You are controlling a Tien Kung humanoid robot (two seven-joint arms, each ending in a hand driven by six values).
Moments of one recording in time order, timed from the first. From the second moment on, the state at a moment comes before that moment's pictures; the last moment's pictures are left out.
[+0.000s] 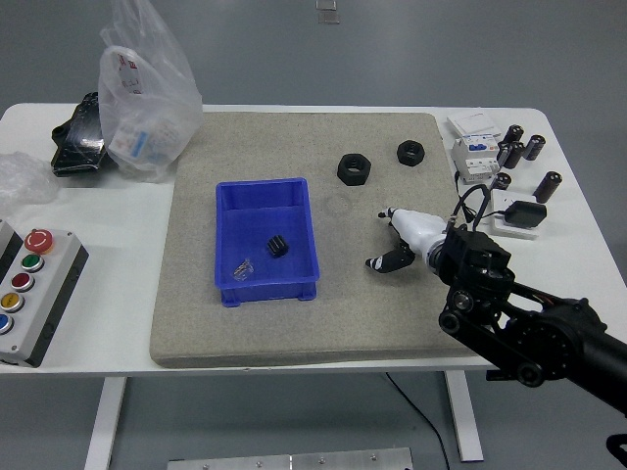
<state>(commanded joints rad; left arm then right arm) -0.04 0.07 -1.71 -0.18 1.93 0.13 0.30 0.59 -0.28 0.62 1.27 -1.78 0.04 -0.65</state>
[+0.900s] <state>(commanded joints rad) -0.04 0.07 -1.71 -0.18 1.93 0.14 0.31 0.57 -0.34 0.69 1.36 -1.78 0.12 -0.65</state>
